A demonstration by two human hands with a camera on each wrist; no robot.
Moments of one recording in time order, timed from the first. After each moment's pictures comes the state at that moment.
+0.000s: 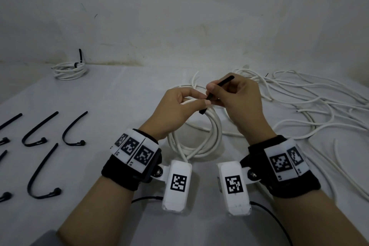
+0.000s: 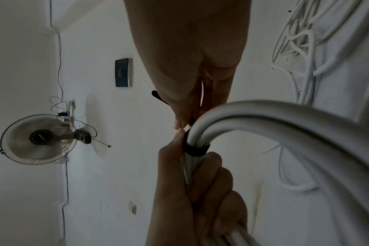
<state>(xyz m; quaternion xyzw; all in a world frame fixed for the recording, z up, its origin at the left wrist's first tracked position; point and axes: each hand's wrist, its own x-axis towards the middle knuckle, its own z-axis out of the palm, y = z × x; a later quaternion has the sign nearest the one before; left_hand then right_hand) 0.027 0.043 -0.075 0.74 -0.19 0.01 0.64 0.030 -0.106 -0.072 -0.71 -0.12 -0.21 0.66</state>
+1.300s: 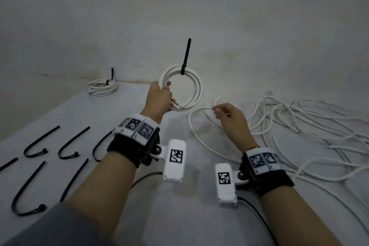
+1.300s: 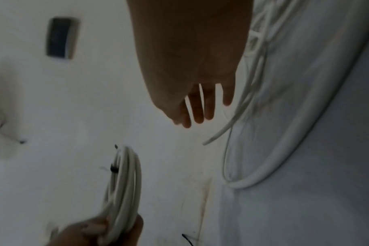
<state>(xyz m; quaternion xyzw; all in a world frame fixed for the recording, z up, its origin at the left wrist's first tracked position) 0.117 0.109 -0.052 0.66 0.06 0.13 0.73 0.116 -0.081 -0.110 -0.82 -0.07 -0.16 0.54</state>
